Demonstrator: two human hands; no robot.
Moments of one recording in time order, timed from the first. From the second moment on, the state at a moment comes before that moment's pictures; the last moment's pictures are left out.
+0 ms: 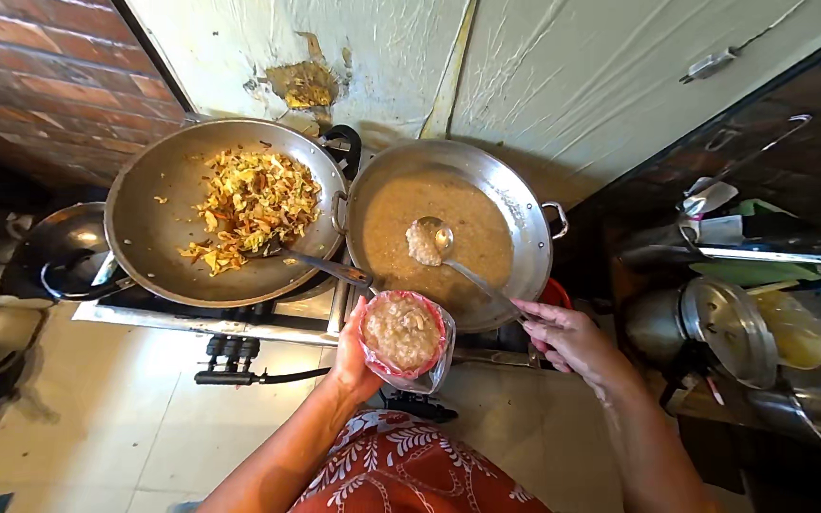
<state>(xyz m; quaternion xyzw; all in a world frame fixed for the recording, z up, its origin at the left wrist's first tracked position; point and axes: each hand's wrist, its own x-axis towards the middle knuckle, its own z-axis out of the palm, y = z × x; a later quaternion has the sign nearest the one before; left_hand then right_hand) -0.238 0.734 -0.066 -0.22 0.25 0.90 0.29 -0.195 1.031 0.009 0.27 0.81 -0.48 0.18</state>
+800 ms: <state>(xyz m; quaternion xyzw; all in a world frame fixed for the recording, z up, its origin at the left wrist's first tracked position) -0.303 0.823 -0.055 -0.13 0.30 0.89 0.30 -0.058 0.998 0.041 0.12 0.92 -0.34 -0.18</state>
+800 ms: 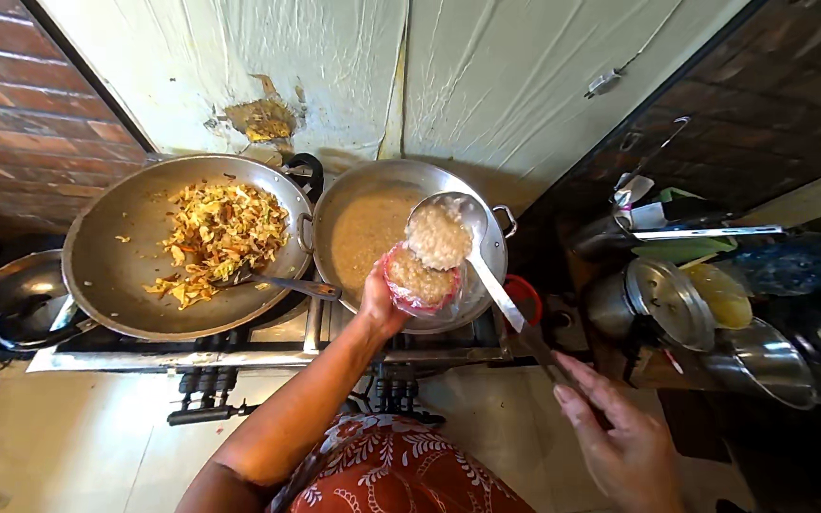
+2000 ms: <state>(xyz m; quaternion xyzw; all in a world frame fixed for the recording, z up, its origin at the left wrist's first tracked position) -0.295 0.812 -0.055 -0.21 0.27 0.88 0.34 -0.085 1.028 0.007 0.23 0.83 -0.48 -0.16</state>
